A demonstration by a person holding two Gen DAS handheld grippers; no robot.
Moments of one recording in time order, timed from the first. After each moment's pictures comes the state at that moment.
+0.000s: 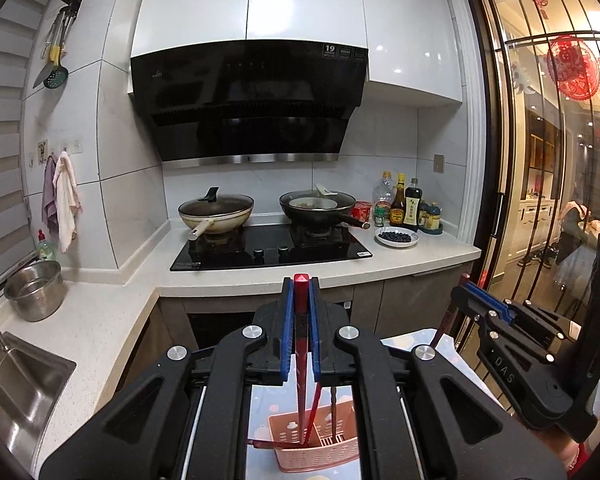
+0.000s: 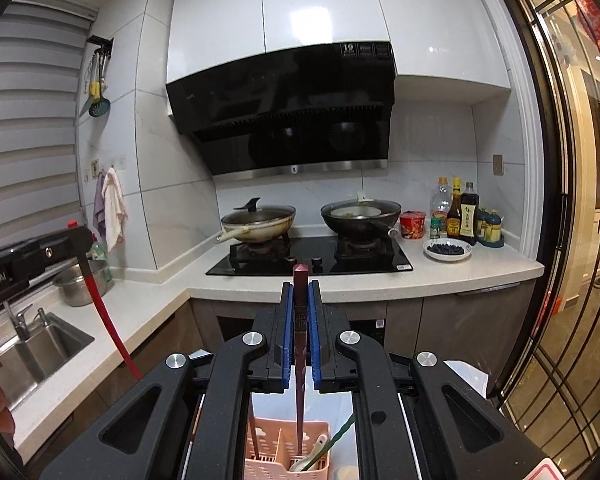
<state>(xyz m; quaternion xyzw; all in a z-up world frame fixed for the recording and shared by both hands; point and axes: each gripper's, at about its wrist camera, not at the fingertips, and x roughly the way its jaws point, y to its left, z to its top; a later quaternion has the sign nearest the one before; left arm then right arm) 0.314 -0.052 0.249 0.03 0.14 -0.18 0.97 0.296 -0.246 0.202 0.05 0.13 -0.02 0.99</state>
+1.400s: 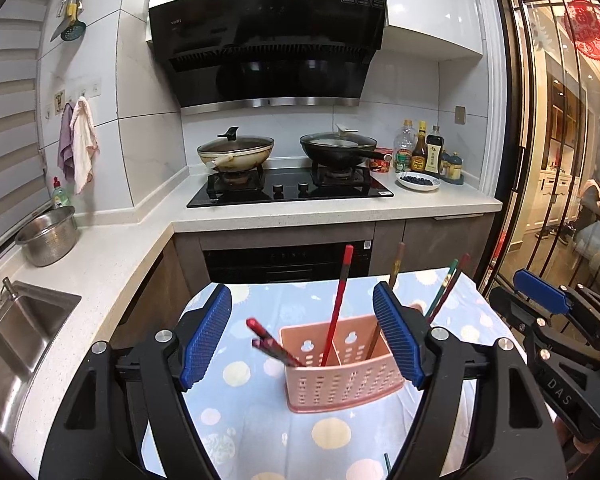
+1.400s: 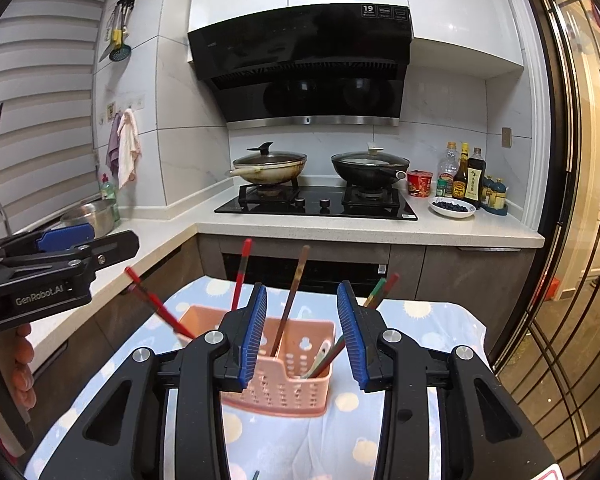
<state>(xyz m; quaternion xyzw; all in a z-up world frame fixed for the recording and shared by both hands) 0.287 -0.042 0.159 0.04 0.22 -0.14 0.97 0.237 -0.222 0.131 0.01 0.19 0.00 0.98</state>
